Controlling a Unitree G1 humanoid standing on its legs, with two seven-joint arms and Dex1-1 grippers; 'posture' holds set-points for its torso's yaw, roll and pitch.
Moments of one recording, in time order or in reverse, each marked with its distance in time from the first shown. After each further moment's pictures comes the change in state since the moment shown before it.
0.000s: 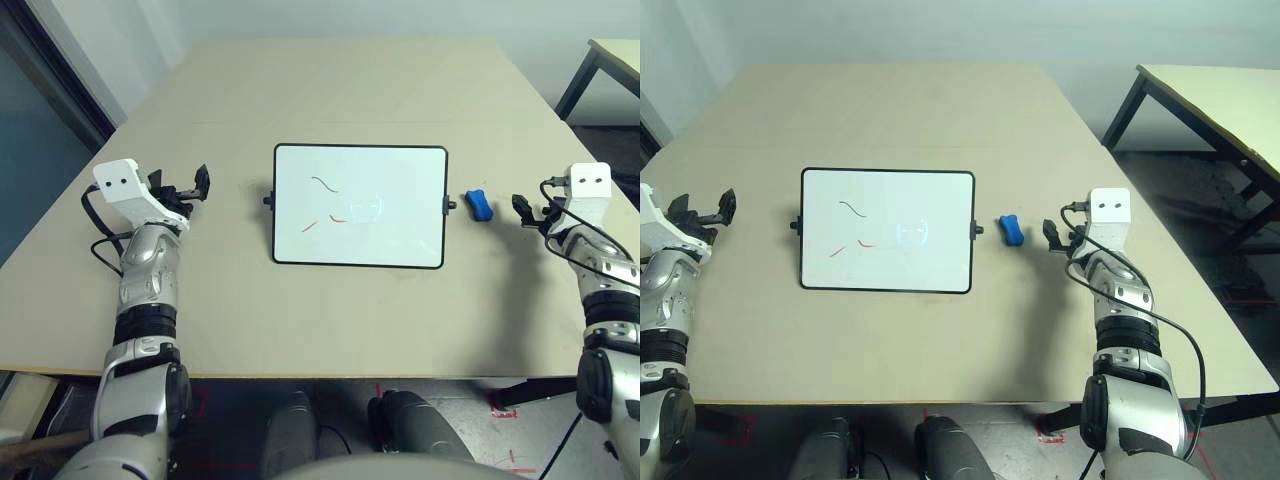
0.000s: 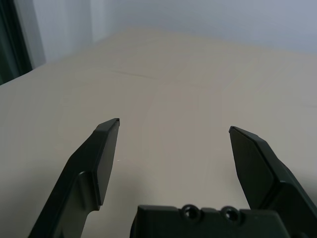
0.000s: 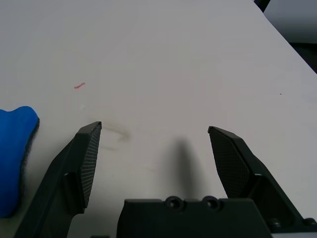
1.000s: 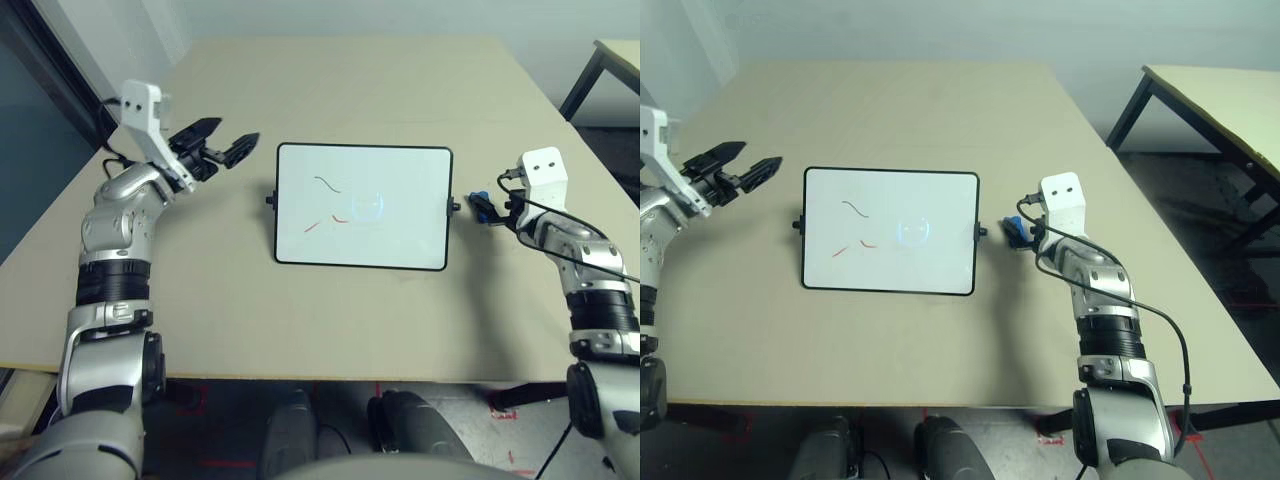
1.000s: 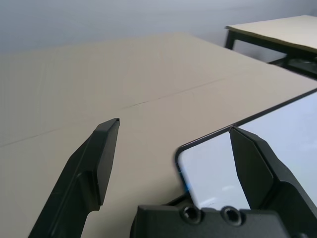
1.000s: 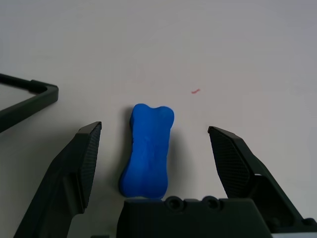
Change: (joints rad) left arm -0.205 0.111 -0.226 -0.353 -0.104 0.485 -0.494; right arm 0.054 0.060 0.186 -0.439 -0.018 0.423 0.032
